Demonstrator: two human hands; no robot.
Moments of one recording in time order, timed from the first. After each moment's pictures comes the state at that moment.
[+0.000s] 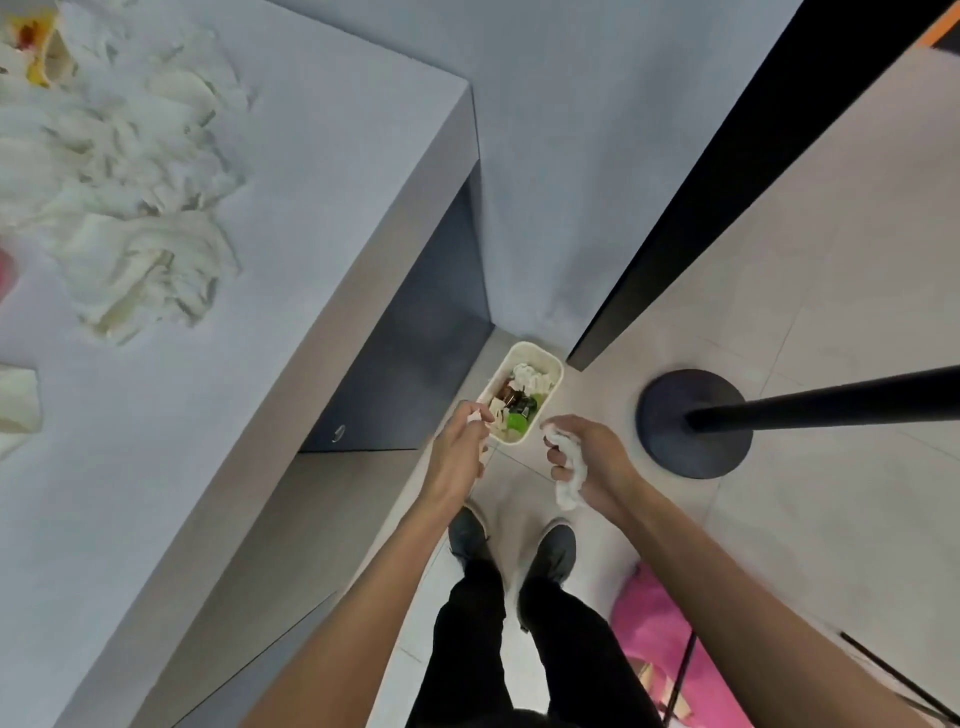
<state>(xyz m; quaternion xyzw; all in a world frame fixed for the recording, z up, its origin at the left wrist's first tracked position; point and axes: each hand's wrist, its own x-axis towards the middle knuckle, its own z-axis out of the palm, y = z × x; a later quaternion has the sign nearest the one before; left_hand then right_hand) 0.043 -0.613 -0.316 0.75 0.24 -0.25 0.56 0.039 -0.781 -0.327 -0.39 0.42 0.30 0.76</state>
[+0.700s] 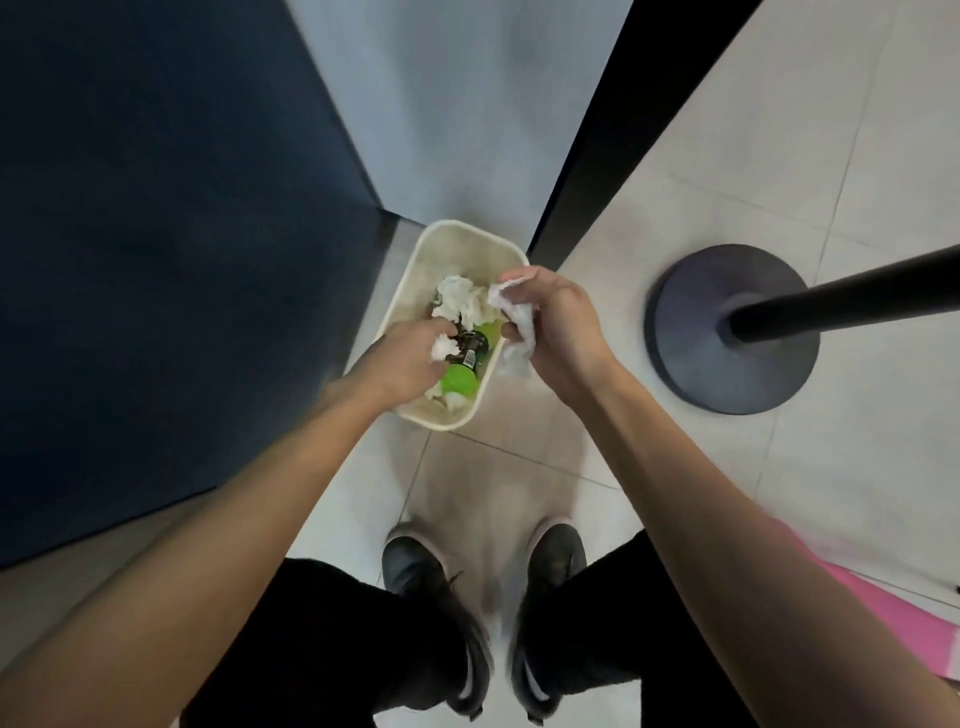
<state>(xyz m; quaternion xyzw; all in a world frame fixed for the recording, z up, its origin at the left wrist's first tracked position) 0.160 -0.630 -0.768 0.89 -0.14 -0.36 0.22 0.126 -0.803 -0.696 -0.47 0.36 0.11 0.80</state>
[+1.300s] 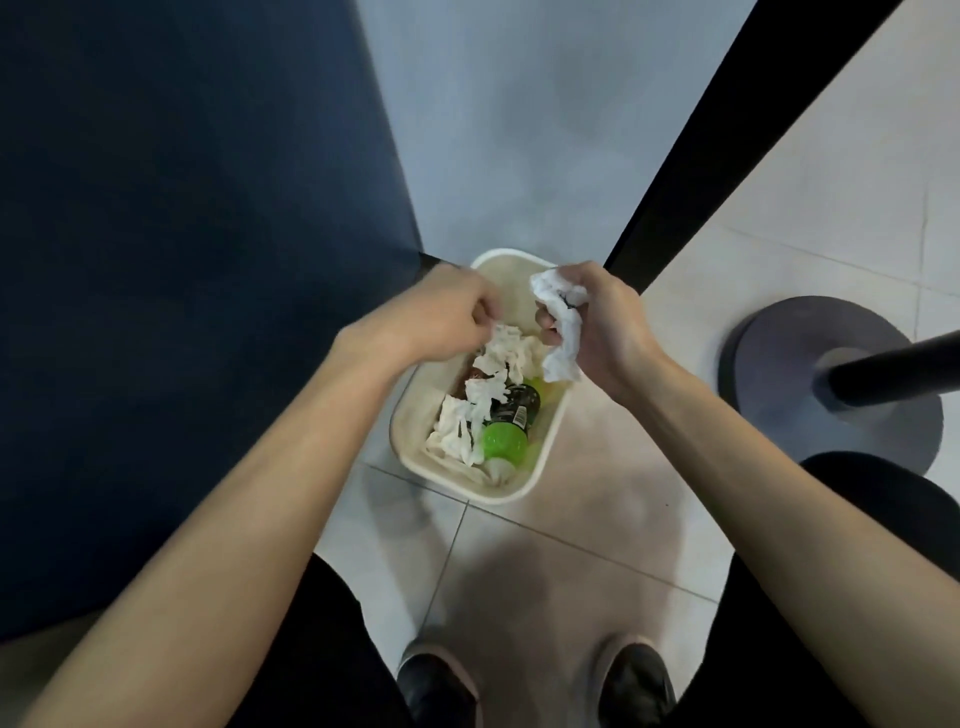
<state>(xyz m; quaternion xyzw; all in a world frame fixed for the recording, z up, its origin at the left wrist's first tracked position) 0.236 -0.634 -0.780 0.91 -0.24 -0.29 0.18 0.175 -0.793 -0.791 -0.54 0.31 0.08 0.78</state>
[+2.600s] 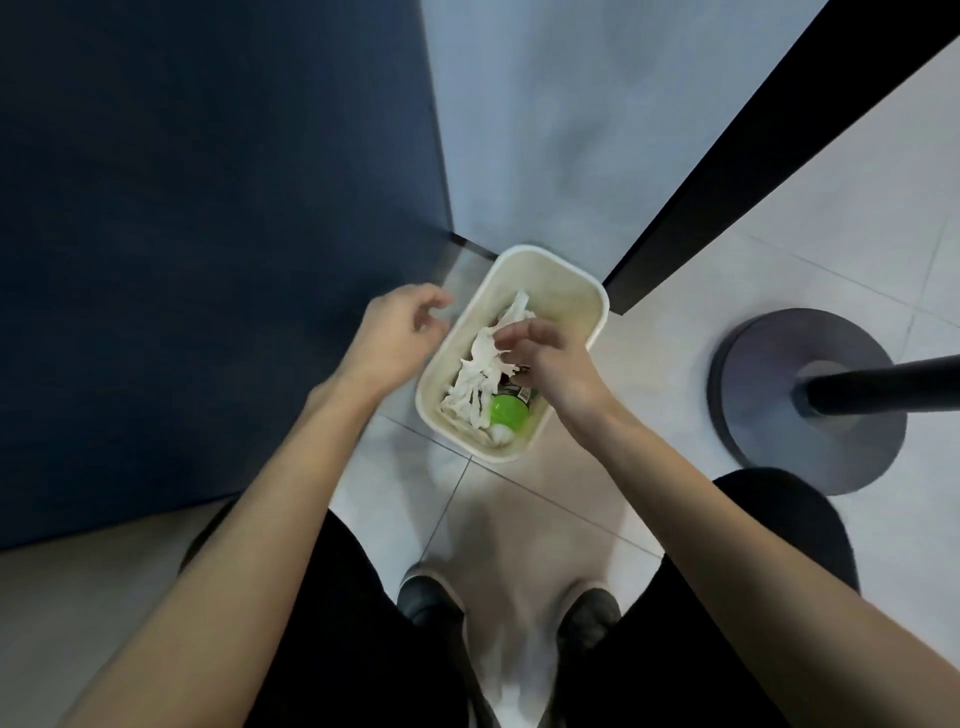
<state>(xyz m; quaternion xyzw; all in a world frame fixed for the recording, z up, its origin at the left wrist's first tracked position) 0.185 -0.571 -0.765 0.91 -0.03 -0.19 0.37 0.134 -0.752 -0.766 -0.68 0.26 0.21 0.66</state>
